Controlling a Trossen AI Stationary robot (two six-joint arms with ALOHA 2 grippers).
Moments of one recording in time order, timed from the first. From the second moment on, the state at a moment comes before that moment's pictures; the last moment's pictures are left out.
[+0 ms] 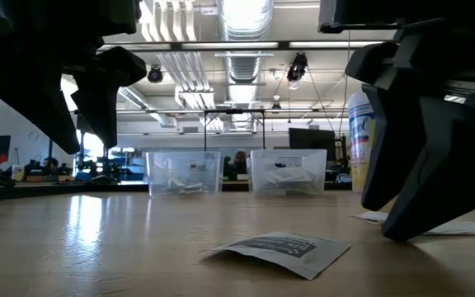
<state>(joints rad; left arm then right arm) -0.50 1.56 1.03 -0.66 -0.27 -0.16 0.71 2.26 1.64 -0.94 0.54 0.71</state>
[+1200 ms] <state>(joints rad) -0.50 1.56 1.03 -0.66 -0.27 -0.17 0.71 2.08 1.62 -1.00 0.46 0.75</state>
